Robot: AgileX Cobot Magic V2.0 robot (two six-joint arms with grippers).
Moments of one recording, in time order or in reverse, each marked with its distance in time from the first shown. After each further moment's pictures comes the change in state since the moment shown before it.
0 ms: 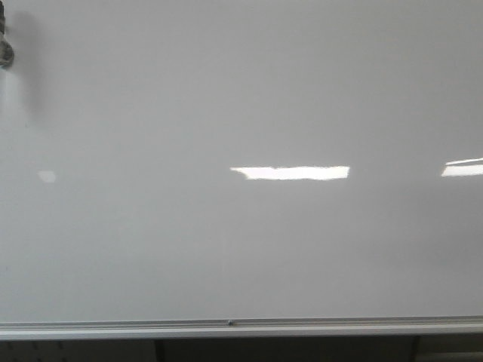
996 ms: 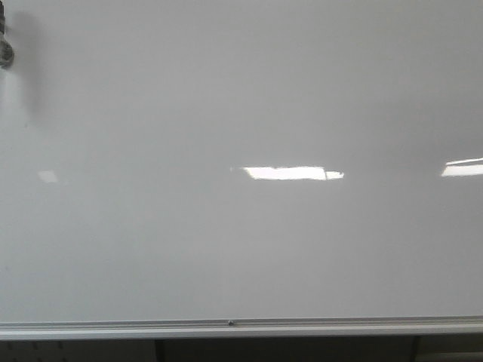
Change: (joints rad) left arm 0.000 0.034 -0.407 -0.041 0.070 -0.007; right arm 0.000 0.132 -0.487 0.019 0.205 0.000
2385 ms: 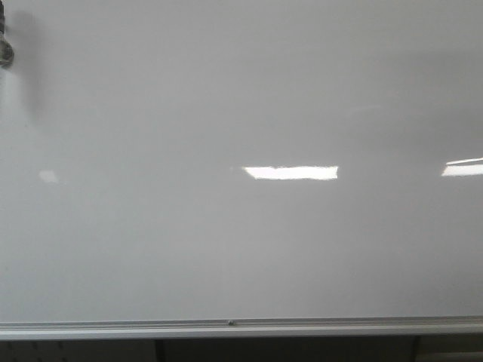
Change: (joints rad) left arm 0.000 0.733 -0.311 -0.021 0.470 0.000; right arm 0.000 0.662 -0.218 0.001 0.307 -0.006
